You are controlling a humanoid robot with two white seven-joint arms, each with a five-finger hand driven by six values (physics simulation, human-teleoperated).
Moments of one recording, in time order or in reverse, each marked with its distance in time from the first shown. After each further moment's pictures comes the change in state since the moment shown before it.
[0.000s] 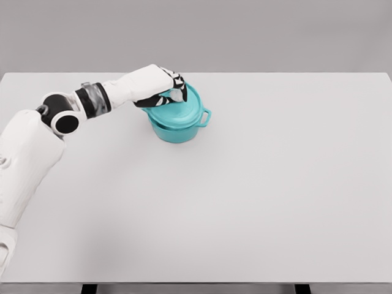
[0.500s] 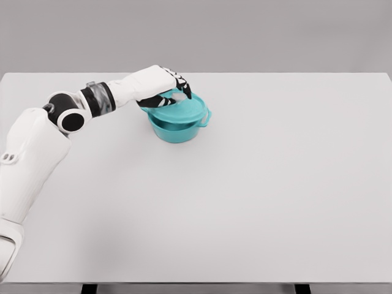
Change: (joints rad) left arm -0.021 -0.030 -0.002 0.058 -0.015 0.000 0.000; right arm 0.000 0.000 0.000 0.000 0.000 0.000 0.000
